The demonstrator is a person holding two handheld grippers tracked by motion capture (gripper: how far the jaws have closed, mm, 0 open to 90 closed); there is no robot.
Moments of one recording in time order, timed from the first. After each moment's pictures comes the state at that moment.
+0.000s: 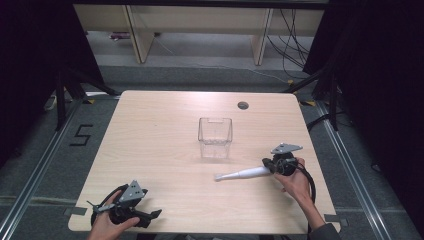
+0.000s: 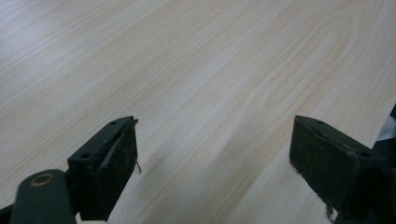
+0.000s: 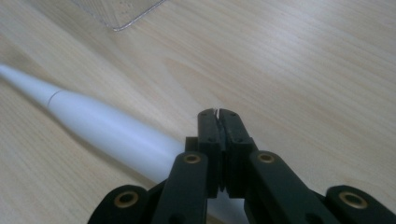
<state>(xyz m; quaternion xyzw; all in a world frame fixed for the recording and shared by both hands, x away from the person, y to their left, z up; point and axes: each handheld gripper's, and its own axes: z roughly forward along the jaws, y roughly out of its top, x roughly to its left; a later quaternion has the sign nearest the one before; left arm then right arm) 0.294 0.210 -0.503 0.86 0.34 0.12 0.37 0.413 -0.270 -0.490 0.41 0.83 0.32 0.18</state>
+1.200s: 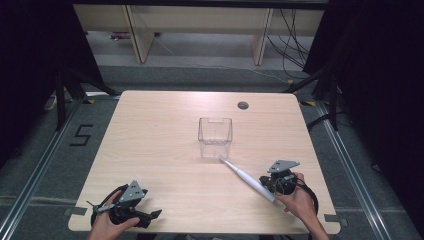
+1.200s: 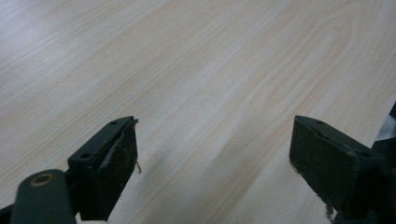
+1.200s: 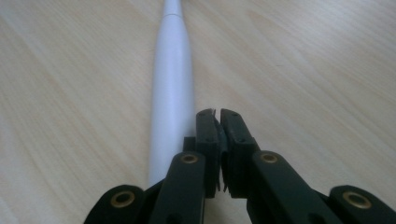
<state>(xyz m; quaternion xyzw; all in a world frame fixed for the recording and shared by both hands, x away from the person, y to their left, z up) 0.294 0.211 -0.502 0.86 0.33 0.12 0.36 0.362 -0.256 -0.493 0.36 0.87 0.31 0.15</state>
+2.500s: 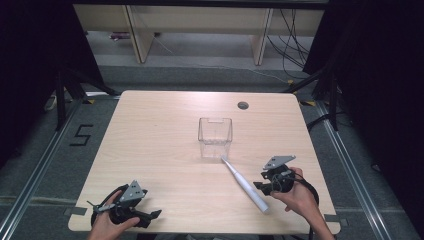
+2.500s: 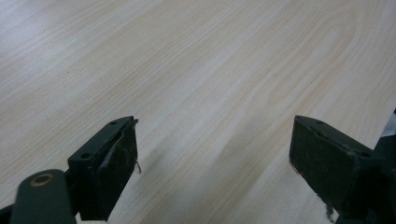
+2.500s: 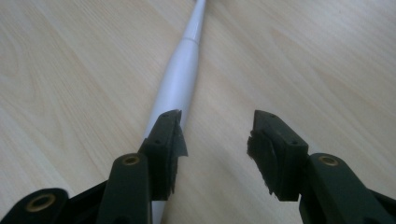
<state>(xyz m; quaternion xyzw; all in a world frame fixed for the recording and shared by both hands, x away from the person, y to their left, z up) 0.295 0.212 -0.503 0.87 0.33 0.12 0.35 0.361 -0.237 -0.457 0.35 0.88 0.28 0.12</state>
